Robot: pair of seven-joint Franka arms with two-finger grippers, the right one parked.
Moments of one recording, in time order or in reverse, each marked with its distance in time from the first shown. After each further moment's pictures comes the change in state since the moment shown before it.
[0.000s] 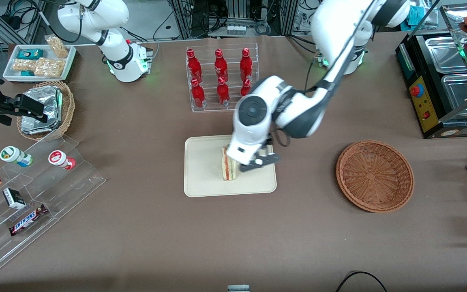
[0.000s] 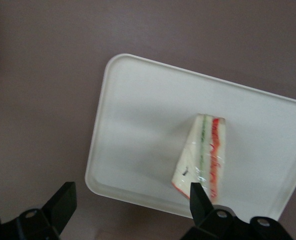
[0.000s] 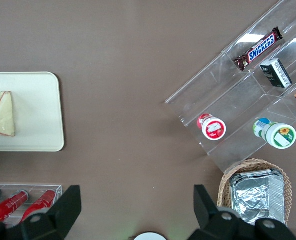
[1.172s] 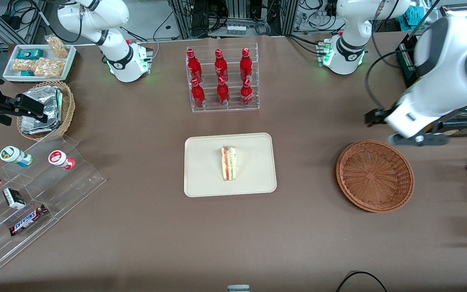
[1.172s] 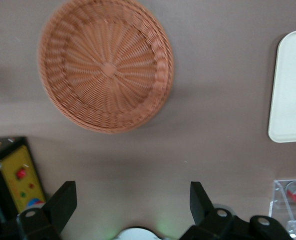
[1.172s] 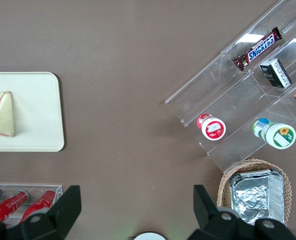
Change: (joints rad) arm 0.563 -0.587 0.006 -0.390 0.002 -0.250 0.952
